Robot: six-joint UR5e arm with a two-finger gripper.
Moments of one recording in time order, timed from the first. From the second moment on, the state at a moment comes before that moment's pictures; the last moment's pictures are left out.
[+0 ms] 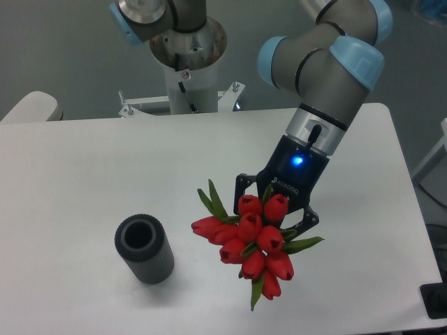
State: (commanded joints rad) arm 2.62 -1.95 -1.42 -0.86 0.68 0.84
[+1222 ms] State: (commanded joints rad) arm 2.49 -1.93 -1.41 -0.78 0.64 0.60
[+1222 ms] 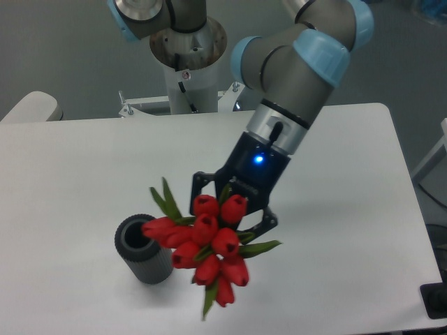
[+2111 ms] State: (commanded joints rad) arm 2.39 -1.88 -1.42 -0.78 0.61 0.53
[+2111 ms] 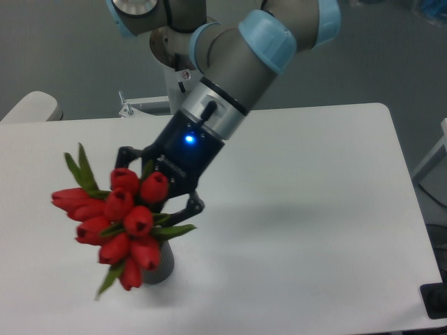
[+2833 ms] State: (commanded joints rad) arm 2.35 -1.89 -1.46 -0.71 0.62 0.61
